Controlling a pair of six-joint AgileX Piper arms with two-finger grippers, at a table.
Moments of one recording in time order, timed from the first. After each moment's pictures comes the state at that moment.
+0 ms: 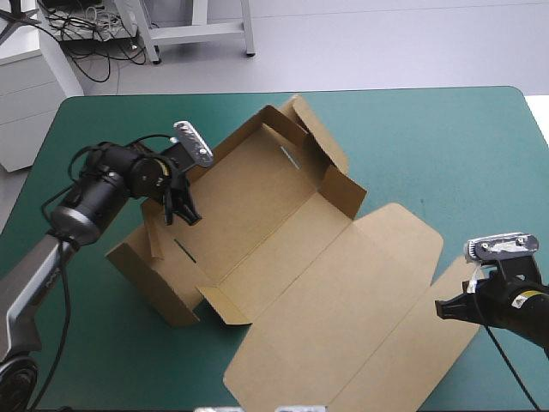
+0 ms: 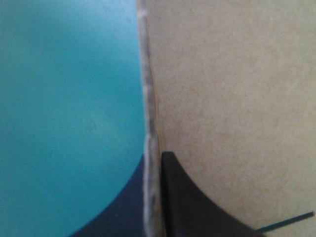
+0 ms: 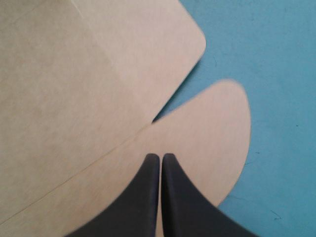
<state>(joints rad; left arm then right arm) -0.41 1.51 -1.37 0.14 0.90 0.50 -0.07 0.71 -0.75 0.20 1.01 -0.31</state>
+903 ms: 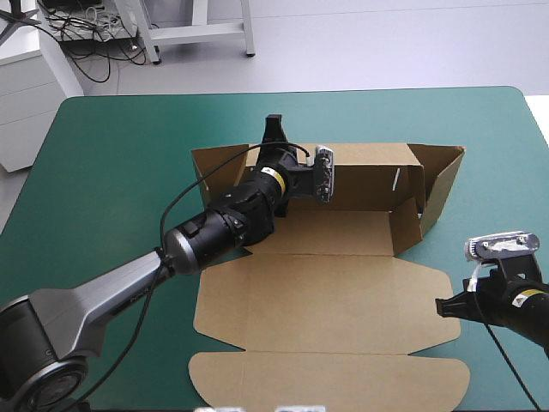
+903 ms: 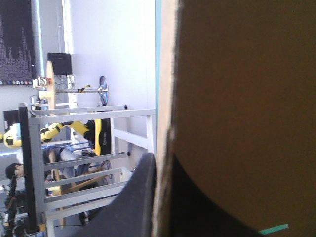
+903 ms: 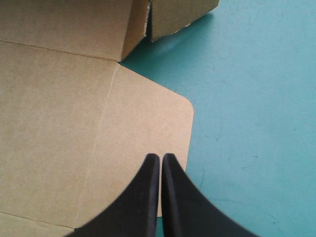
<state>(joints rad) -0.91 1.68 -1.44 0.98 0.58 0.17 -0.07 0.71 -0.75 0.20 0.99 -0.31</state>
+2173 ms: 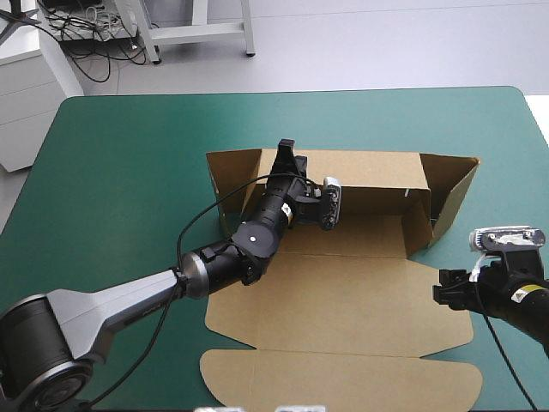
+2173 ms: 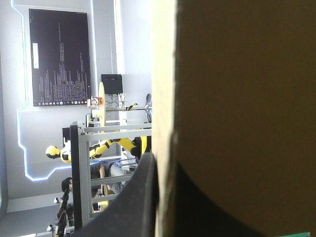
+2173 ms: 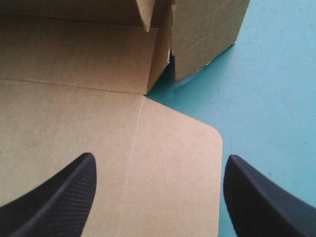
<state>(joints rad) -0.95 1.69 -1.22 1.64 0.51 -0.44 -0.07 0.71 -0.75 0.24 0.93 -0.23</state>
